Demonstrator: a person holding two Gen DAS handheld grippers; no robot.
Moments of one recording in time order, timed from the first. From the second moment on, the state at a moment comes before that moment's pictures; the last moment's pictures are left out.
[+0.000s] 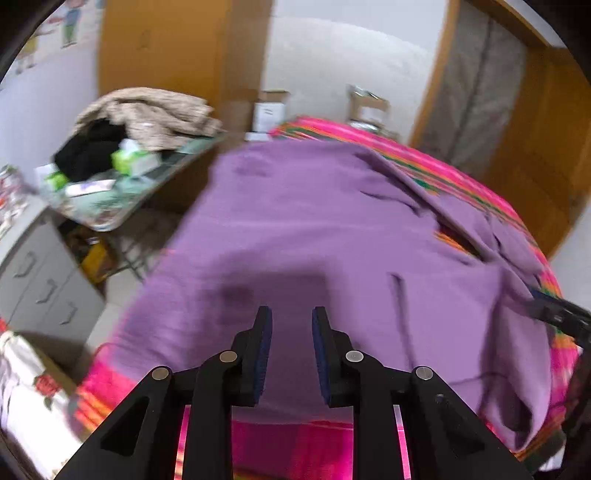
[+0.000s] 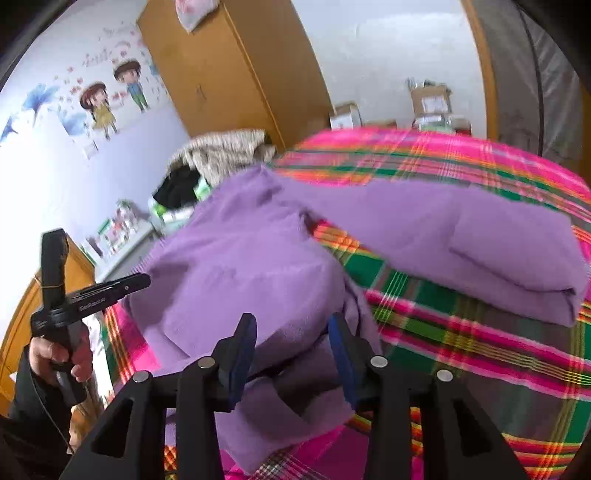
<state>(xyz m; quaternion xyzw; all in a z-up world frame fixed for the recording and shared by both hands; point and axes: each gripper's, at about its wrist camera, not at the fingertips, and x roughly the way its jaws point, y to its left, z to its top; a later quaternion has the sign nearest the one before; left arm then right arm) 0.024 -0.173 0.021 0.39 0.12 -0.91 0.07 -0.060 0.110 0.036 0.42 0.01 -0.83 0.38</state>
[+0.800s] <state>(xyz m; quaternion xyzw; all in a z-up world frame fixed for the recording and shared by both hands) 0.011 -0.099 0.015 0.41 0.09 -0.91 -0.01 -0.070 0.300 0.051 0.37 -0.09 -0.92 0.12</state>
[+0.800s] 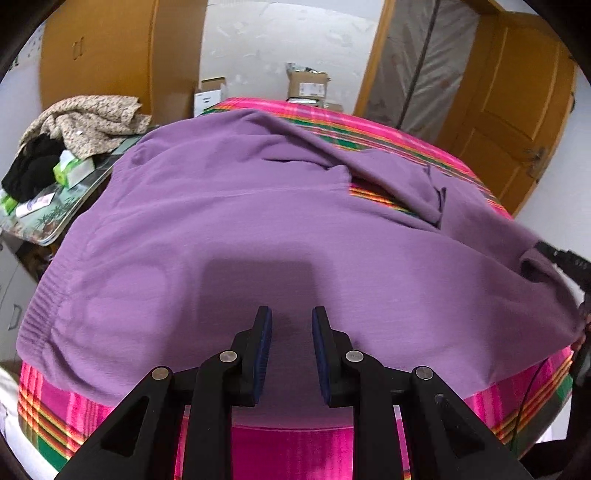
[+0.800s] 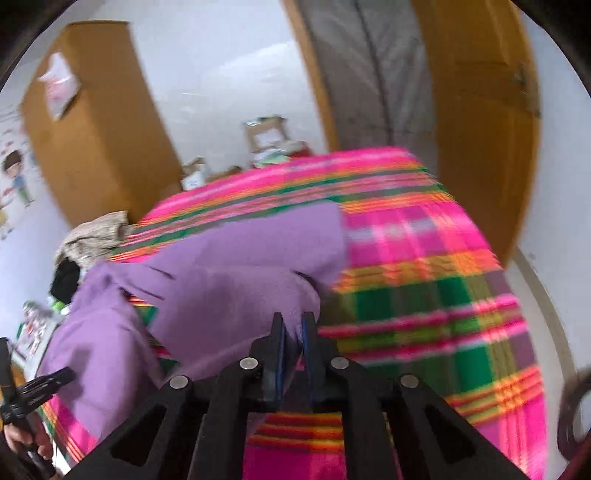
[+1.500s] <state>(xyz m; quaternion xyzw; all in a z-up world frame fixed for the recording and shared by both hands) 0.010 -0.048 0.012 0.42 0.07 -0.90 -0.06 -0.044 0.235 0.031 0.39 0.06 -0.90 0.18</state>
